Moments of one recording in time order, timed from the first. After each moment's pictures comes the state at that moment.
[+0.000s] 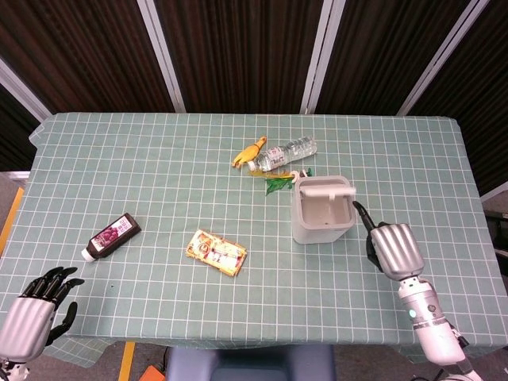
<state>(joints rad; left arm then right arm) 0.00 -1.15 0.06 -1.64 1.79 1.65 0.18 0.36 -1.12 0.12 -1.97 -1.29 1.31 -0.49</state>
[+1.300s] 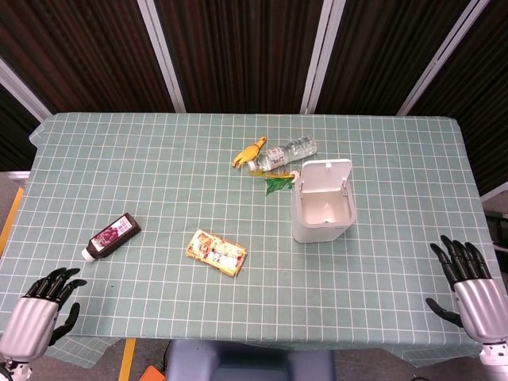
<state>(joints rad) 0.00 -1.16 0.06 -1.64 1.79 1.64 0.19 0.01 -1.07 -0.05 -1.62 -1.67 1.62 -0.06</state>
